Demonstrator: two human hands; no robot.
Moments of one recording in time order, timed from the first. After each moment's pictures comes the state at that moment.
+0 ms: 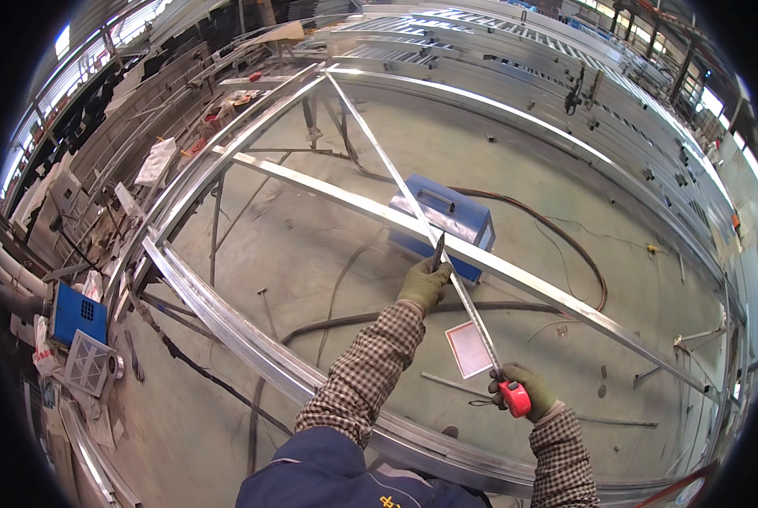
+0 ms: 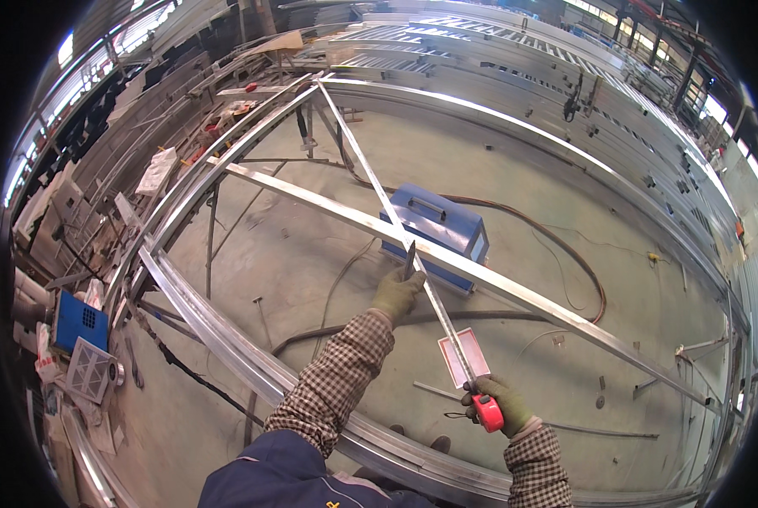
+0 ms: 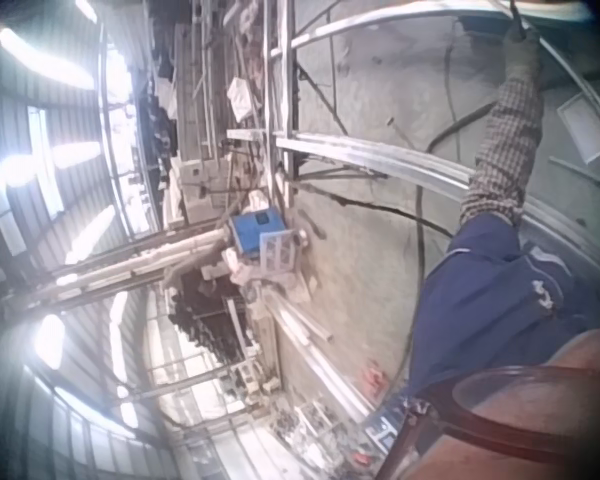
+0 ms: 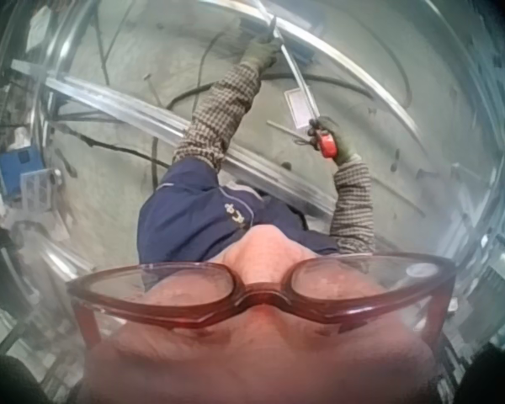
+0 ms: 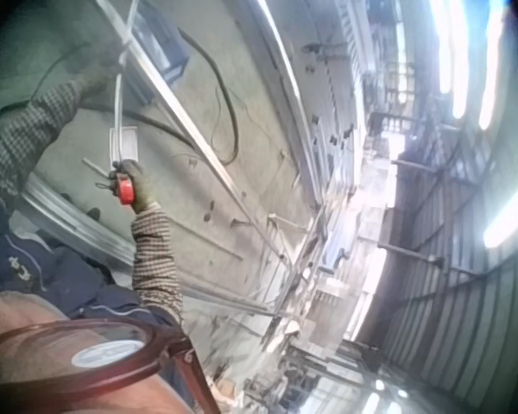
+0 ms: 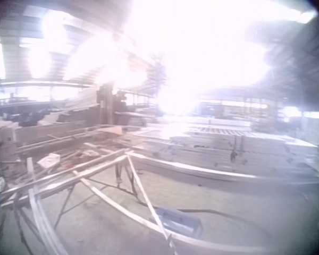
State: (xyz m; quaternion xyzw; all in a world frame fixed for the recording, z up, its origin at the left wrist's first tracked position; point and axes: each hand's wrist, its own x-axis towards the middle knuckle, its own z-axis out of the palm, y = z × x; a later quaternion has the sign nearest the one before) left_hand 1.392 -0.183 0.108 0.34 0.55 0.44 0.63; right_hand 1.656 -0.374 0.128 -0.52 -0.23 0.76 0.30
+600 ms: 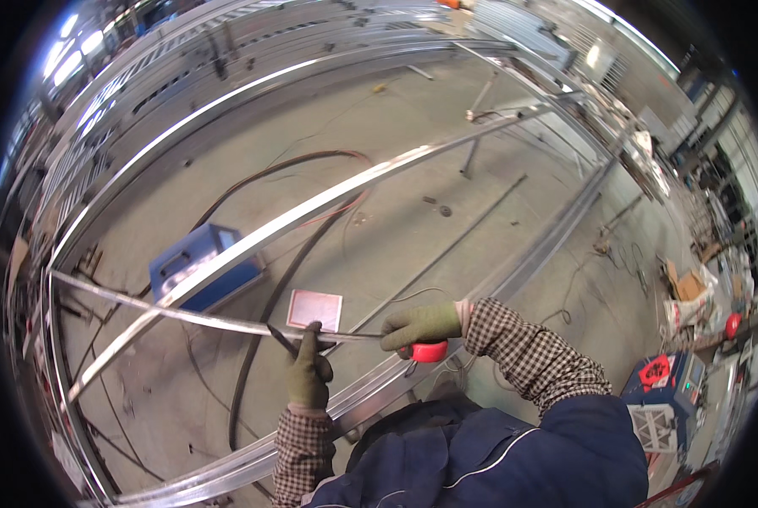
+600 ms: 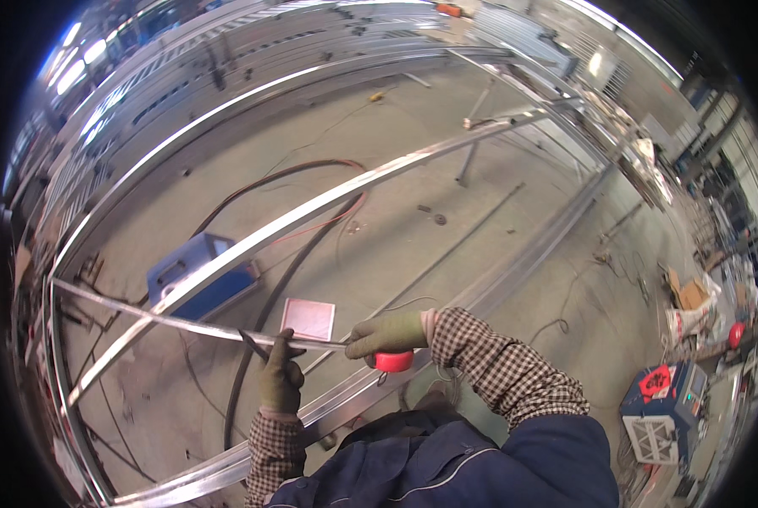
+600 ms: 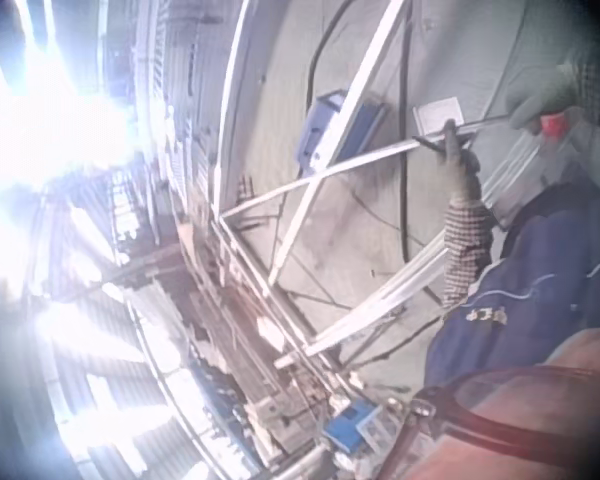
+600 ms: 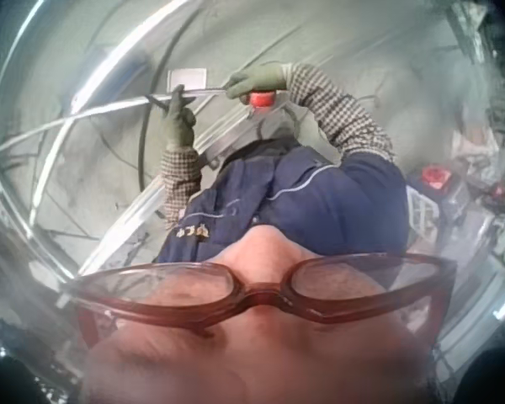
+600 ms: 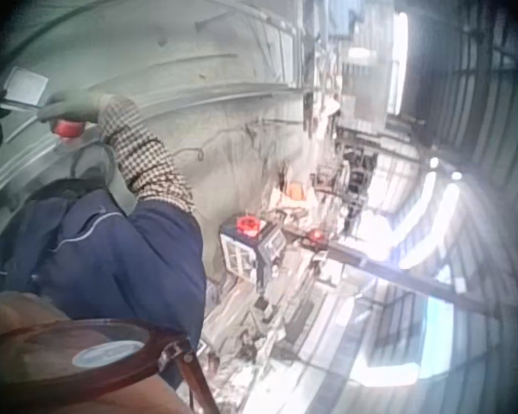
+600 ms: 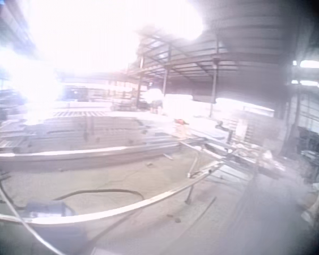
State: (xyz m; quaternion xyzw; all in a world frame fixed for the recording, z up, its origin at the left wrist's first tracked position) left_hand 1.545 -0.454 0.128 0.43 0.37 0.27 0.78; right_hand 1.793 -0.589 0.181 -0.60 -0.38 0.67 0.22
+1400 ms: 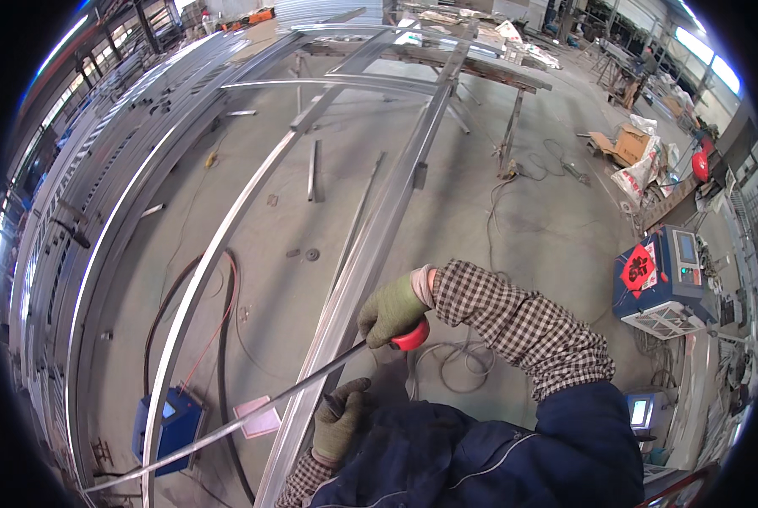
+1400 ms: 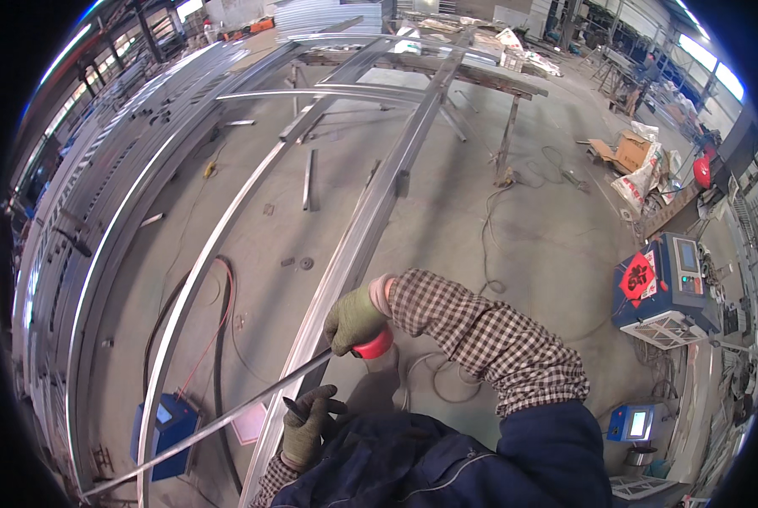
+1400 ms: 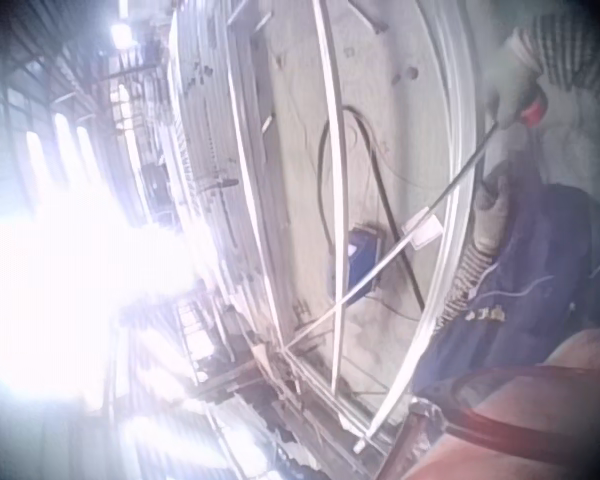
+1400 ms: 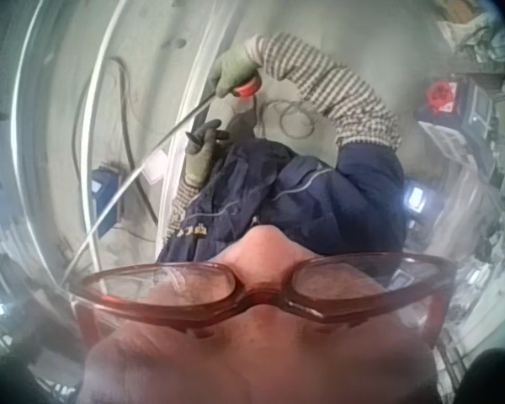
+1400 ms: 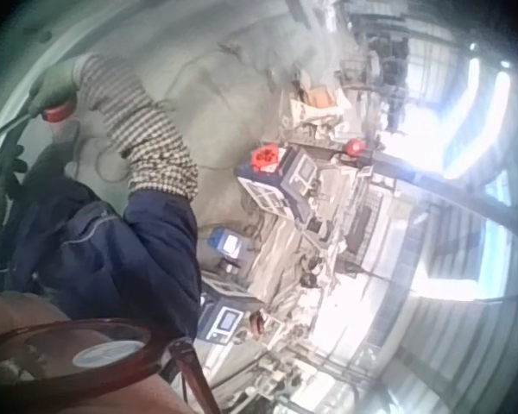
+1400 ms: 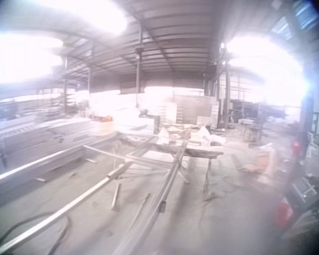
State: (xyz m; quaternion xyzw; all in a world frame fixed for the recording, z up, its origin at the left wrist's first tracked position) left_hand 1.935 -0.791 0.150 0.60 0.21 -0.13 0.76; right_hand 2.201 -0.954 0.205 -0.72 -0.47 0.48 0.17
